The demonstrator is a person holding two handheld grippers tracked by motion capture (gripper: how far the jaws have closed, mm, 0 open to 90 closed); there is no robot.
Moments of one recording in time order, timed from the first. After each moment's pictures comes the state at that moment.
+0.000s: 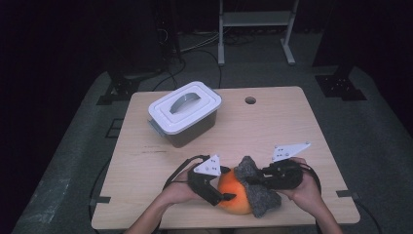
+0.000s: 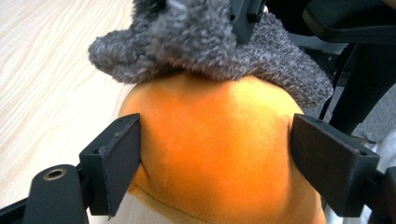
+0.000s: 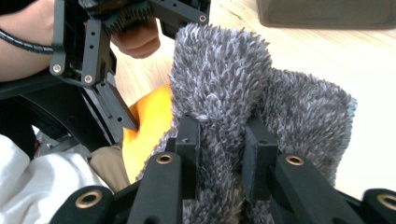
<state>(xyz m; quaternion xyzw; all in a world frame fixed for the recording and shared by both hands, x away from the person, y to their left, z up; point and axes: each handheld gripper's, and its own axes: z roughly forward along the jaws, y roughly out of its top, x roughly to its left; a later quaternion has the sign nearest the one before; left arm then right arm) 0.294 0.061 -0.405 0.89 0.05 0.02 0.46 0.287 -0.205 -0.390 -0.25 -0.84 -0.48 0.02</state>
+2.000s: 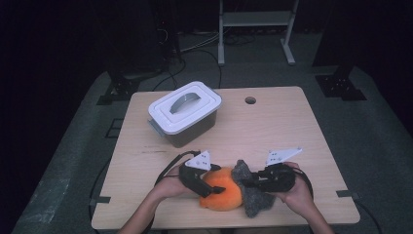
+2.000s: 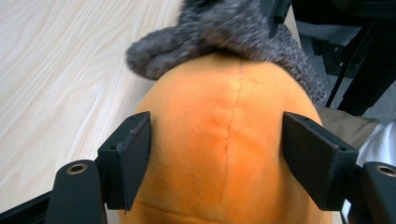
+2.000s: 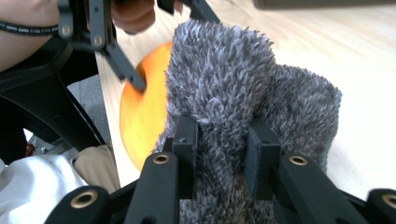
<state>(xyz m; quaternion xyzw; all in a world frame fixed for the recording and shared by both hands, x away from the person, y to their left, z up) 0.321 0.092 -0.420 0.89 0.08 0.01 0.44 0.293 -0.198 -0.421 -0.27 -0.84 -0.47 0.02</state>
